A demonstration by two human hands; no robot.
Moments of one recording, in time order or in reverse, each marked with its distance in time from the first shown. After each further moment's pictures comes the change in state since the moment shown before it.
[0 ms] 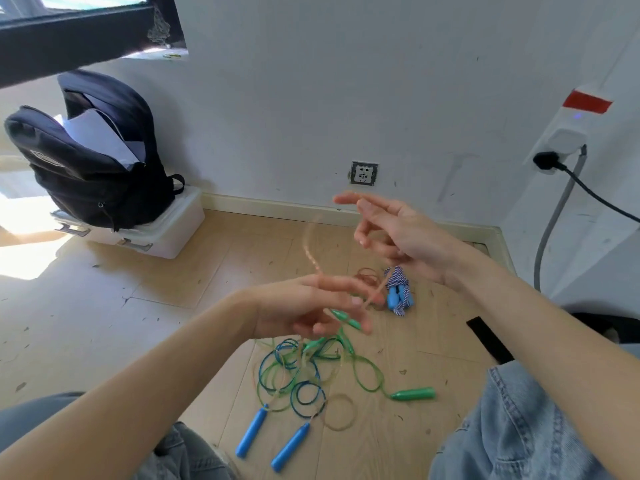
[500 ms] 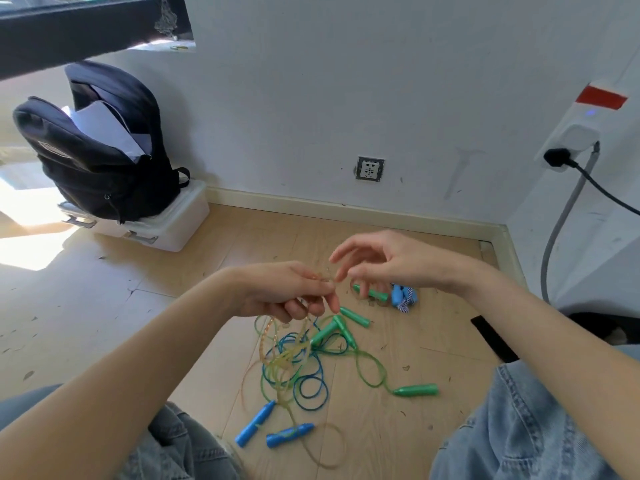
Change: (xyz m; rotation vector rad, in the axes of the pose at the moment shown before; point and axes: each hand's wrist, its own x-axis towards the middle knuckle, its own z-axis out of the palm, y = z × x) left_hand -0.015 0.006 -0.019 0.139 0.173 -0.253; right_hand -0.009 0.007 0.014 -0.587 -0.260 0.053
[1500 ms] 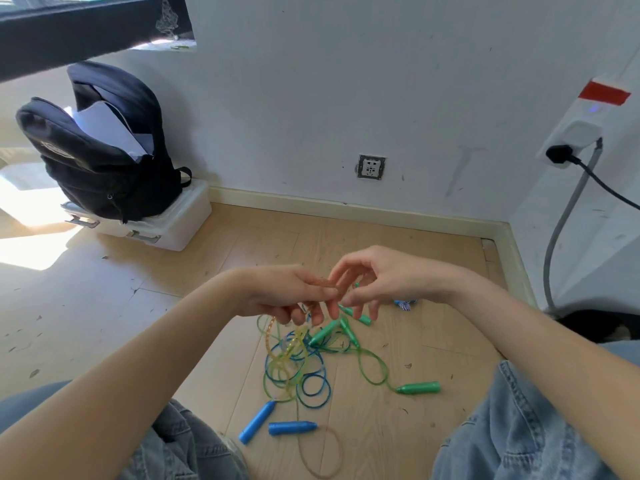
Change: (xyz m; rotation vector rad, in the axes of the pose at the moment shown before) left_hand 0.002 -0.002 0.004 0.140 0.045 -0.022; right_hand 0.005 0.010 0.015 0.169 -0.173 0.096
